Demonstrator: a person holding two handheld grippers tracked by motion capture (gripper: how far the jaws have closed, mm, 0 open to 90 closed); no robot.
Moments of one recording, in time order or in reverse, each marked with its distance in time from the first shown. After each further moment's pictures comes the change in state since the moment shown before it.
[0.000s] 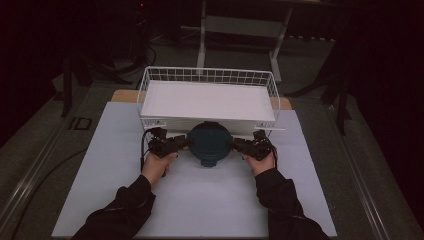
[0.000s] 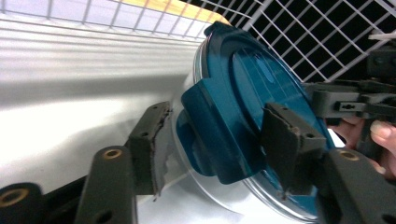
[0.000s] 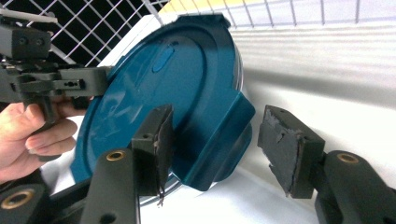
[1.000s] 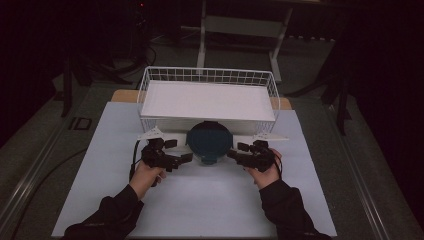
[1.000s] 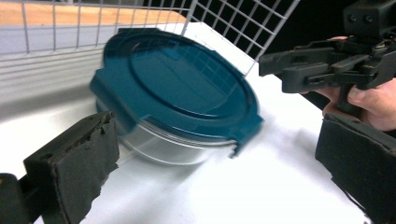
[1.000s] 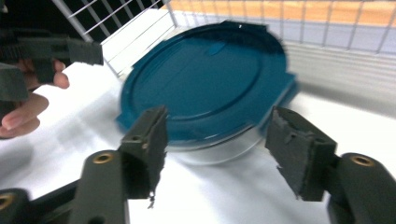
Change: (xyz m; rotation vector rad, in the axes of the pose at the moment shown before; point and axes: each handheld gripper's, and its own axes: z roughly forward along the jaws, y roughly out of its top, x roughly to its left) left arm -0.048 -0.010 -0.051 0.028 -0.118 0.242; right arm 0.058 -0.015 -0.033 -0.012 -0.102 -0.180
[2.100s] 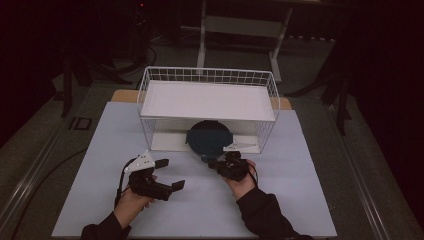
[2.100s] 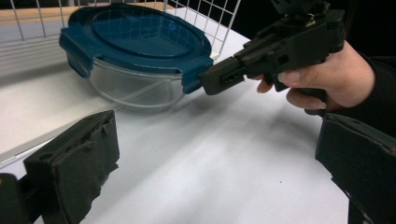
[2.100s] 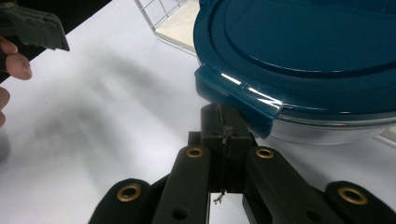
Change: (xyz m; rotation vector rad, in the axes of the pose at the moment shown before) left arm -0.040 -0.043 -0.038 0.016 0.047 0.129; right arm 0.050 -0.017 0.049 0.143 0.052 -0.036
